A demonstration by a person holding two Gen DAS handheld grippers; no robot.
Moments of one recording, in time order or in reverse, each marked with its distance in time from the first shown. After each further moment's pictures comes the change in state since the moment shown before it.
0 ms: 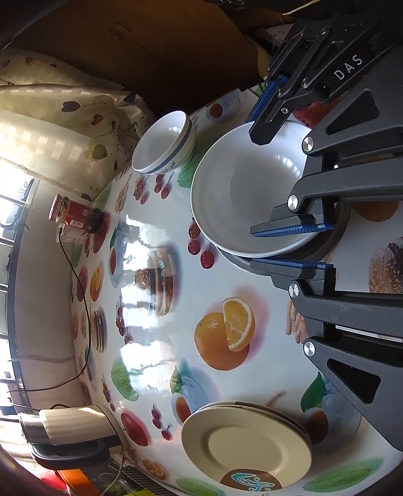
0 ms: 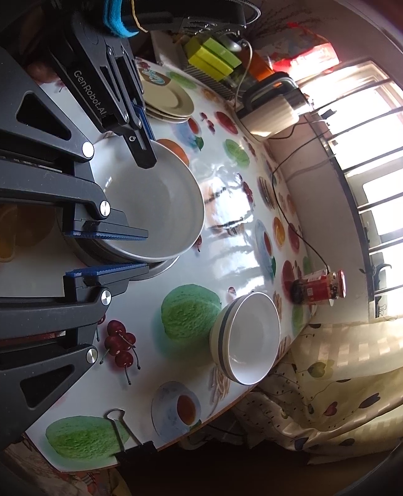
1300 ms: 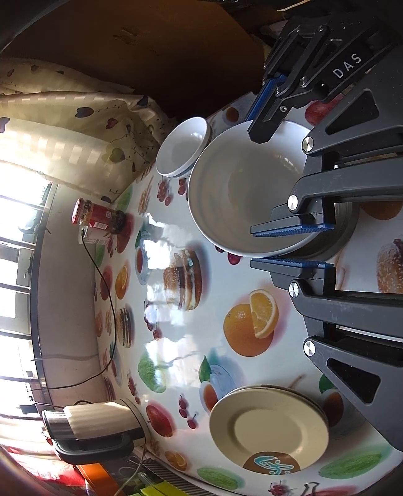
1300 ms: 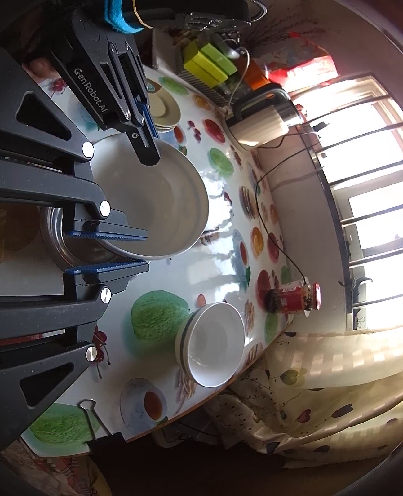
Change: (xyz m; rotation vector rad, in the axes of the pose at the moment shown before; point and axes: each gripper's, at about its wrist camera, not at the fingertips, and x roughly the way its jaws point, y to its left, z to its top) left arm -0.021 -0.001 0.012 0.022 -0.074 0.014; right arm -0.015 0.012 0.017 -0.056 -0.067 0.001
